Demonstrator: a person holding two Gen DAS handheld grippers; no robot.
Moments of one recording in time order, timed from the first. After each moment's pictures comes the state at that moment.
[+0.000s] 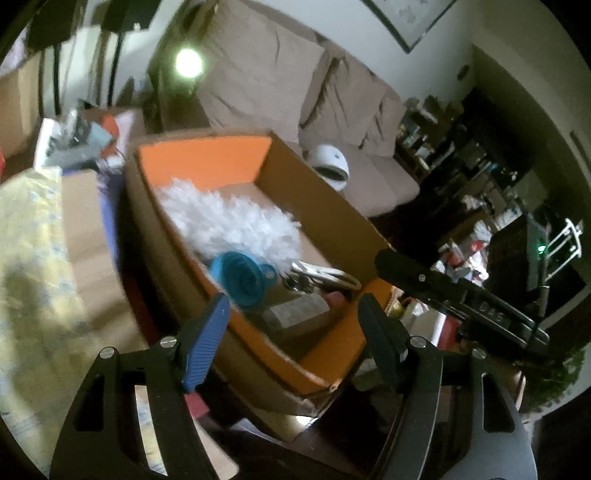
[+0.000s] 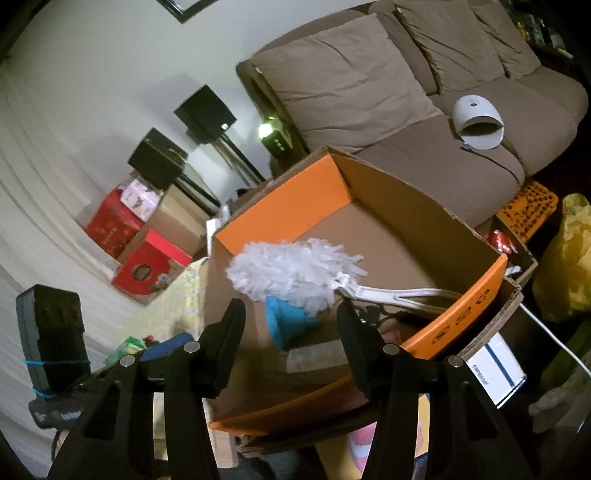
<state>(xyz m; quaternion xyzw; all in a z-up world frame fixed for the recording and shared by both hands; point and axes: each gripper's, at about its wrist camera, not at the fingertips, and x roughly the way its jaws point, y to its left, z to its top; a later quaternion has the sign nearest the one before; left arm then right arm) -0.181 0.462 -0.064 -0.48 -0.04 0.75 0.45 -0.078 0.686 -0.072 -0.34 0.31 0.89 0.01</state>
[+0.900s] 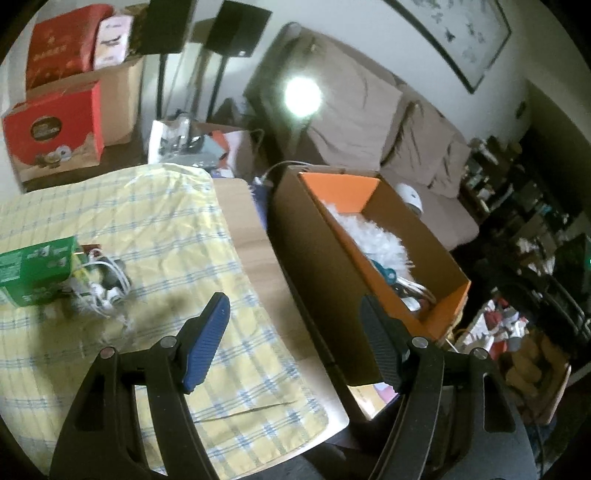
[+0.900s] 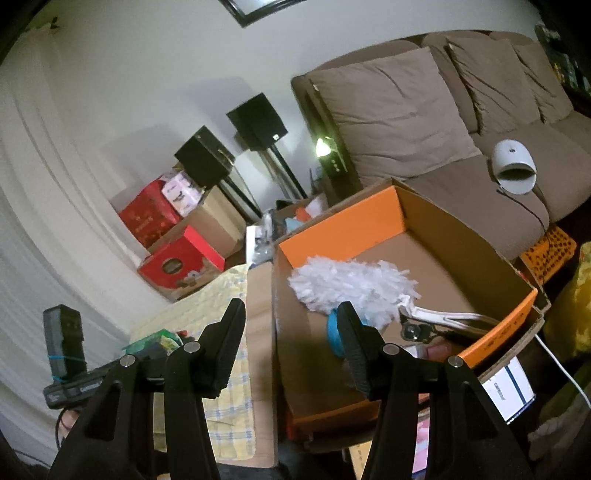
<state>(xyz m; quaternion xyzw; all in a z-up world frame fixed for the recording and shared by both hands) -0.197 0.321 -0.057 -0.46 -0.06 0.83 0.32 -0.075 0.627 -0.024 -0.31 0.25 0.92 -0.04</state>
